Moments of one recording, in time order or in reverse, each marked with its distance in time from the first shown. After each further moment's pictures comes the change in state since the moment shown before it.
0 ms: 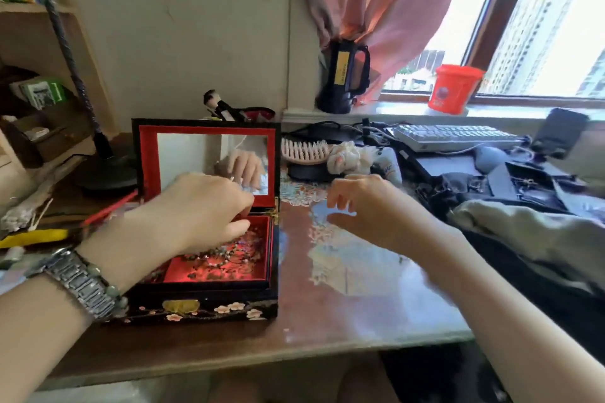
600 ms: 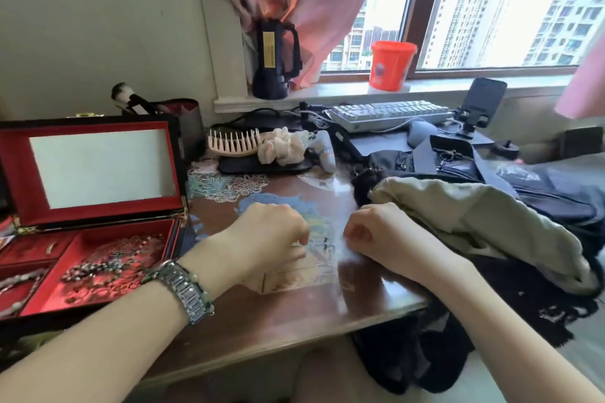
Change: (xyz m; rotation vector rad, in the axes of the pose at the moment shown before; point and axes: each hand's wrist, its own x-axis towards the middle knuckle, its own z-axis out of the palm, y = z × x) left_hand 0.100 0.156 0.016 -0.234 -0.045 0.253; right_hand -0.091 0.112 0.020 0.133 -0.049 0.249
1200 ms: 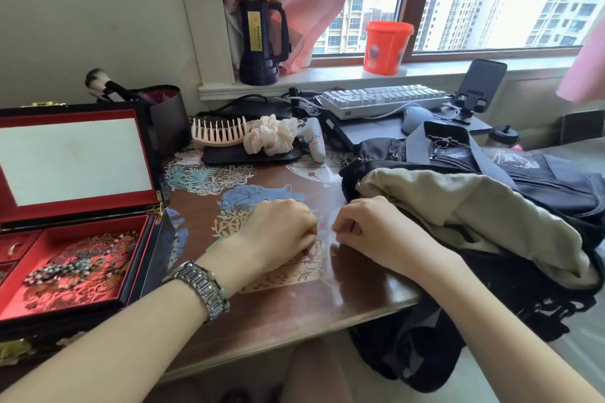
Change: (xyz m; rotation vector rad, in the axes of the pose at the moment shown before) left_hand 0.028 0.019 0.024 -0.159 0.159 -0.034; right_hand 0.007 0.022 0.013 0.084 0.012 -0.008
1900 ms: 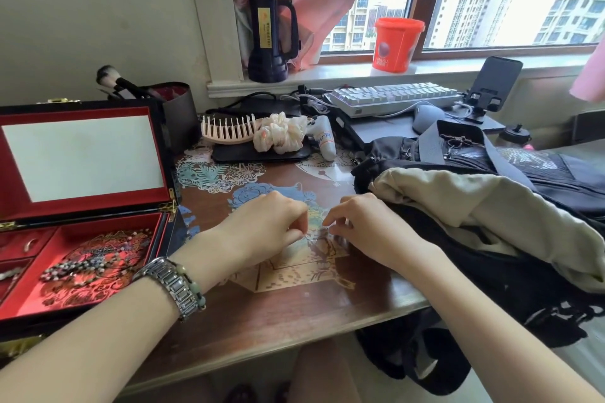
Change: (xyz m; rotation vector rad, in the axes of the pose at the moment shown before) left_hand -0.015 -0.026 -0.018 -0.183 -0.142 -0.082; right_hand 0.021 -0.011 0.017 -0.028 -0.005 -0.014
